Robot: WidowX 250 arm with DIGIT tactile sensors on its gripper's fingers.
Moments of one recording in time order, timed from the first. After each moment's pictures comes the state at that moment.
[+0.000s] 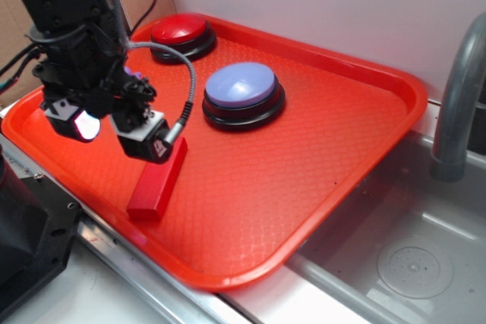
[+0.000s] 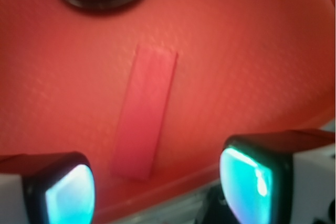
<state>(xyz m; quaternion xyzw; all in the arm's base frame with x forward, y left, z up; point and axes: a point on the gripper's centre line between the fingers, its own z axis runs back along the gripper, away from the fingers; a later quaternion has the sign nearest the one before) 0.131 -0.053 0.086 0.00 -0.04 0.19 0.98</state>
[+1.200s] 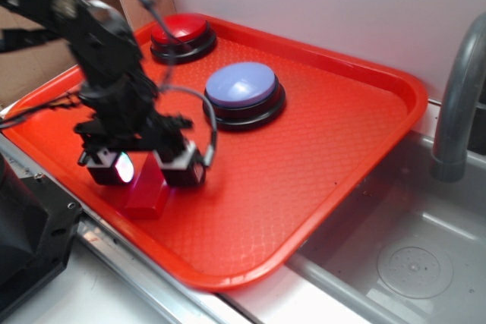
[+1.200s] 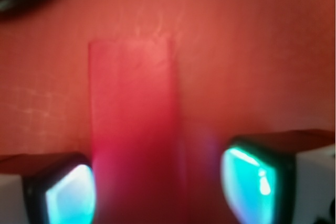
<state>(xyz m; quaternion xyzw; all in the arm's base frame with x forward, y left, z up) 0.161 -0.058 0.014 -0.05 -0.03 0.28 0.96</state>
